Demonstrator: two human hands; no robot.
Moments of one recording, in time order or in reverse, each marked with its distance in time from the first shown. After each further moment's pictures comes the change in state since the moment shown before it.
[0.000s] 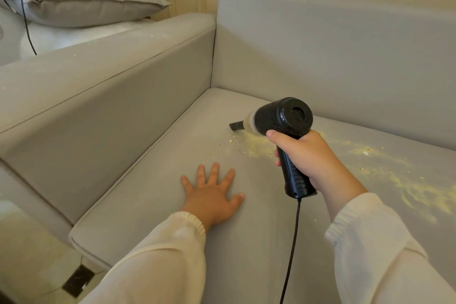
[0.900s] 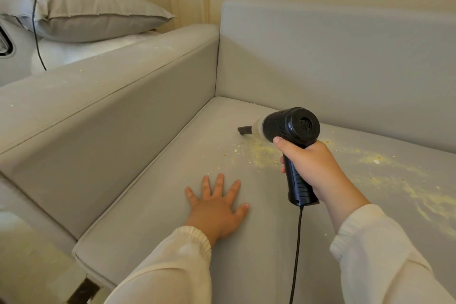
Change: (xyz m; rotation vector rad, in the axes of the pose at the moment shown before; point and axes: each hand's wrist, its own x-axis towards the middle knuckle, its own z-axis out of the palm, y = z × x) left_hand 0.001 0.002 -0.004 0.016 -0.031 -0.010; right_hand 0.017 0.010 0.004 0.079 0.052 0.002
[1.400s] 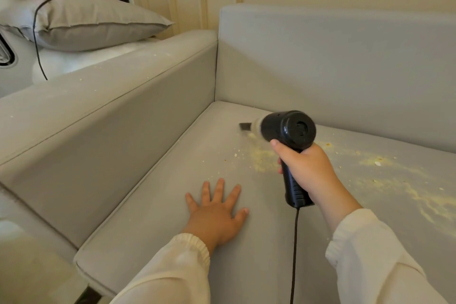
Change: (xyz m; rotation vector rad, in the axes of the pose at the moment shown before) left_hand -0.001 -0.003 0.001 0.005 0.008 0.003; right_hand 0.009 0.009 0.007 -0.036 0.079 -0.062
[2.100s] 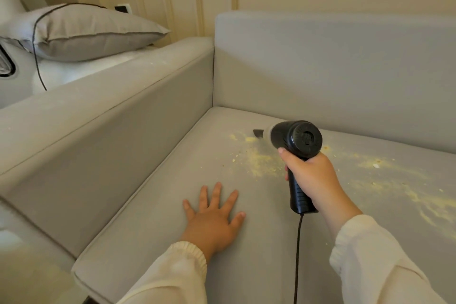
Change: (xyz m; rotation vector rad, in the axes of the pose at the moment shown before) left_hand -0.002 0.002 0.002 -0.021 0.048 0.009; right_hand 0.012 0.025 -0.011 0.072 0.055 0.046
